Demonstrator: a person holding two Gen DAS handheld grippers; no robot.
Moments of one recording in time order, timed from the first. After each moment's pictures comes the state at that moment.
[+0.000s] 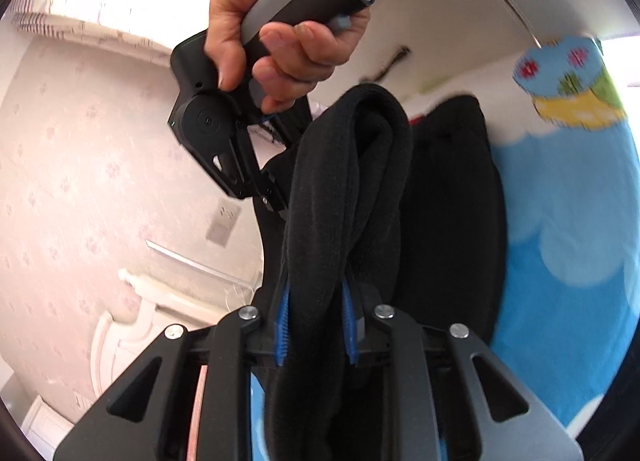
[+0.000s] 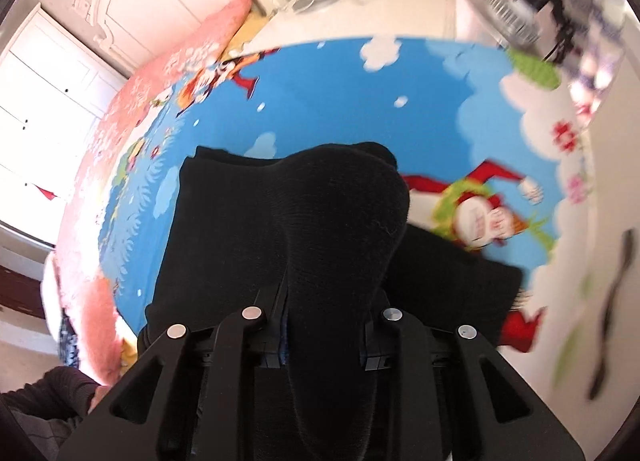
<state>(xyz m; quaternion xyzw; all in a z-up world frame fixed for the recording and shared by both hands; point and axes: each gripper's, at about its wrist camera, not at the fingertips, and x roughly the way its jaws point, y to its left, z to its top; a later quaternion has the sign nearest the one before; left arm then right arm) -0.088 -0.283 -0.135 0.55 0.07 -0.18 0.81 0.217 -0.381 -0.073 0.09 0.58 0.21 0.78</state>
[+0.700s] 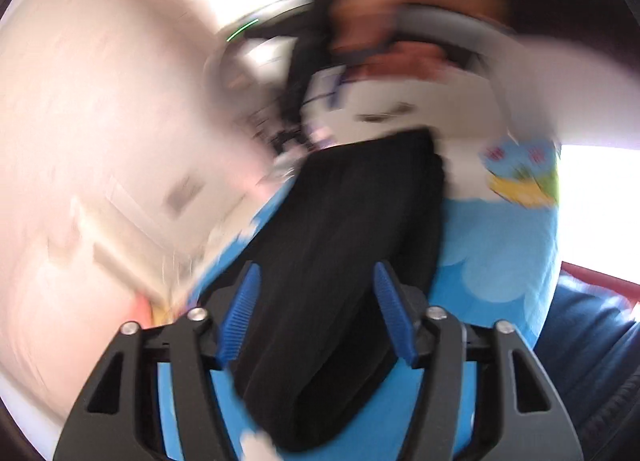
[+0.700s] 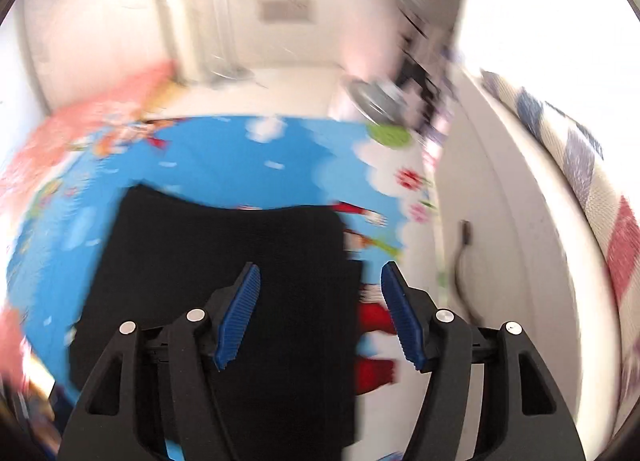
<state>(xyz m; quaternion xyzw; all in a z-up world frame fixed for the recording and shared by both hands) -0.096 -0.152 -0.092 0.34 0.16 -0.24 0.89 0.109 -0.381 -0.042 -0.04 0.43 0.02 0.90</state>
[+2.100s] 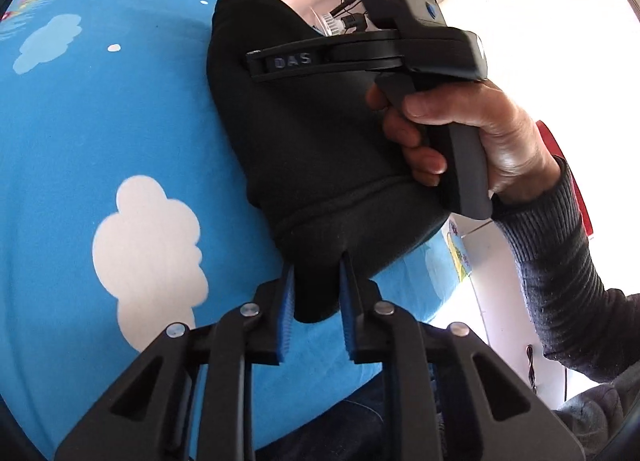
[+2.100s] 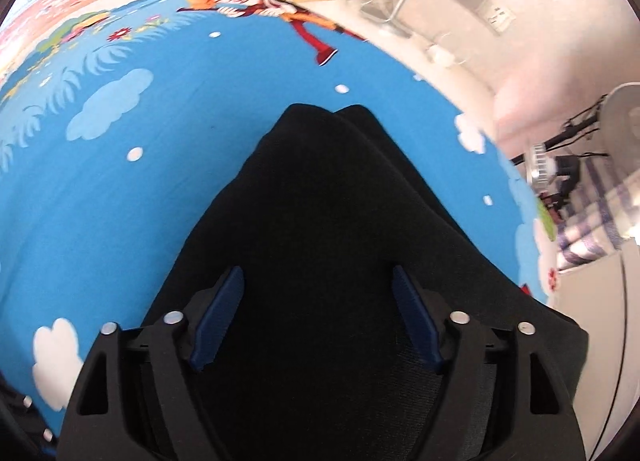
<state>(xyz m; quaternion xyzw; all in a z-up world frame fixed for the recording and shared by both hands) 0.037 -0.006 -0.167 -0.17 0.50 -0.35 0.77 0.190 -0.141 -0.145 -0.24 0.48 0.10 0.84</state>
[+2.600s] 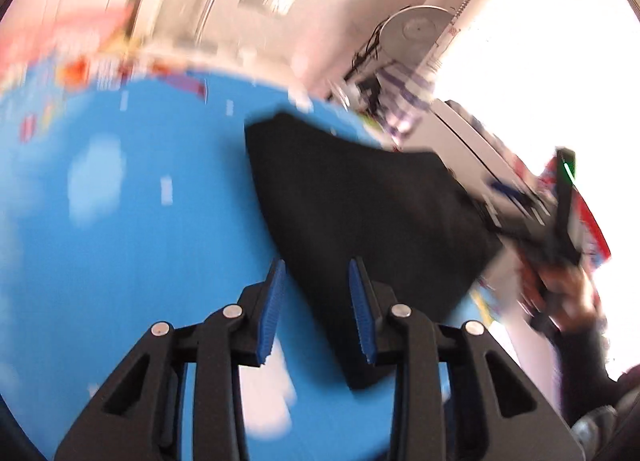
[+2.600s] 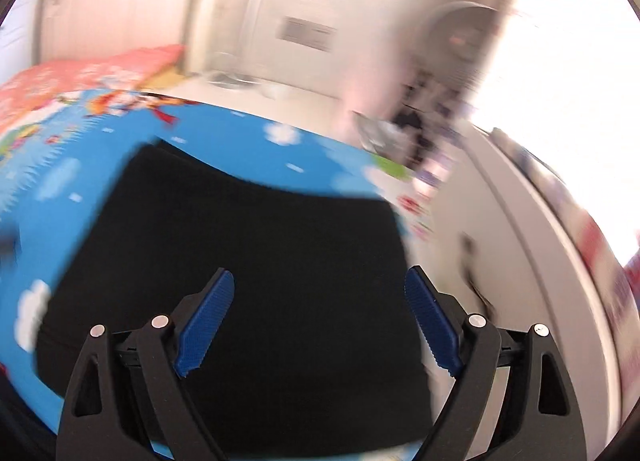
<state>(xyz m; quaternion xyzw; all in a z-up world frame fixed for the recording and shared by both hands) 0.082 0.015 -0.093 -0.11 0.40 -0.30 0.86 0.070 -0.322 -0.075 -0.11 0.38 -0.06 0.92</state>
